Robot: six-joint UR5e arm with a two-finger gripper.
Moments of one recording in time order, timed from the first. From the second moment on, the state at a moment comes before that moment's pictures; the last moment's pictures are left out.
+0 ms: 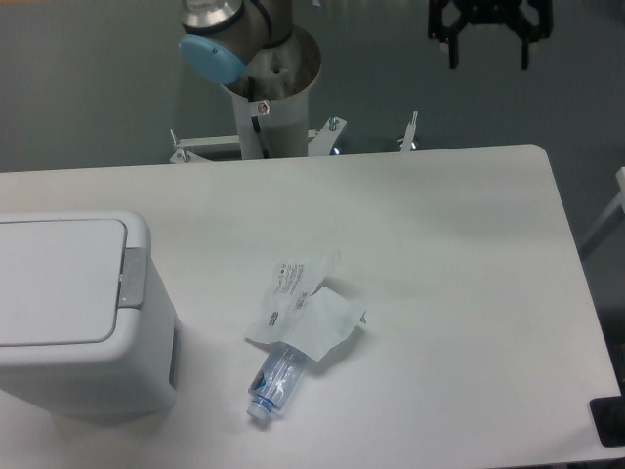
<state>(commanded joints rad) 3.06 -1.34 -1.79 -1.23 1.38 1.42</state>
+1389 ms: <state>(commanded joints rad) 2.60 -1.43 -1.72 -1.09 1.08 0.45</state>
